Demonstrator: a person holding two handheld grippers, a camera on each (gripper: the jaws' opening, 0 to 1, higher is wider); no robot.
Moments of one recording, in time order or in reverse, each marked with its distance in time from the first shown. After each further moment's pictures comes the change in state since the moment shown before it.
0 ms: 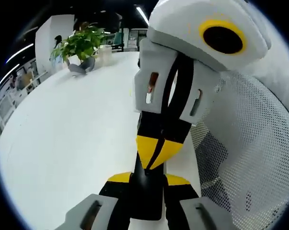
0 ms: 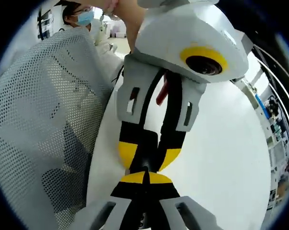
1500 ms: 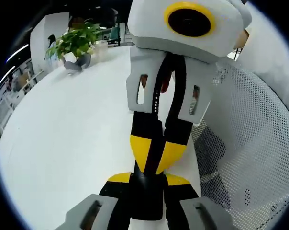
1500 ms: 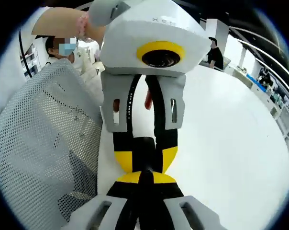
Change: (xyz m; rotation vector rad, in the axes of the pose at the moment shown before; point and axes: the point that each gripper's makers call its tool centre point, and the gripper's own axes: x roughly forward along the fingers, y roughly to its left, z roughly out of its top) left arm 0.002 -0.001 0.001 0.030 0.076 -0.010; right arm 0.000 0.000 0.001 0.328 -0.143 0.067
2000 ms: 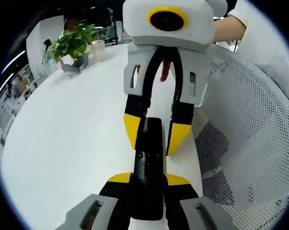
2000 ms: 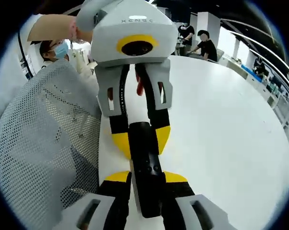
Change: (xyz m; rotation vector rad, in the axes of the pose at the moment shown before) left arm 0.001 0.000 -0.001 0.044 0.036 0.036; right arm -0.014 -0.003 -0.023 0.047 0.029 -0.016
